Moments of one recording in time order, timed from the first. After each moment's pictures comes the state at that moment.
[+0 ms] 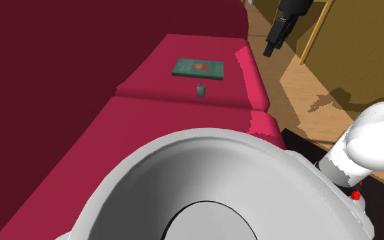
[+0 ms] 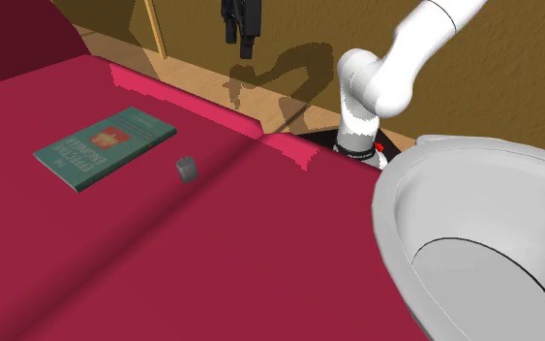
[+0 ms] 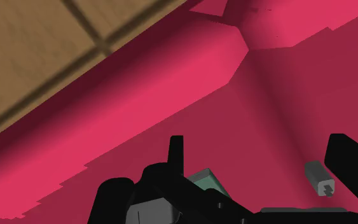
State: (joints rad) arm 0.01 -0.77 0.04 -2.33 0.06 1.69 -0.14
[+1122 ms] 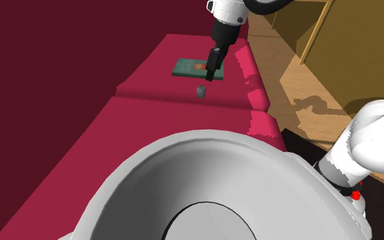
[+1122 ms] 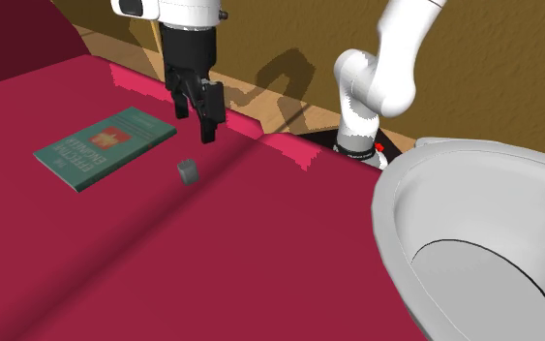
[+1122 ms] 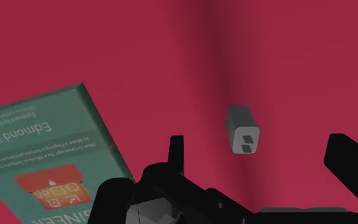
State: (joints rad) arm 0.13 -0.38 0.21 -2.23 0.11 2.01 -0.16
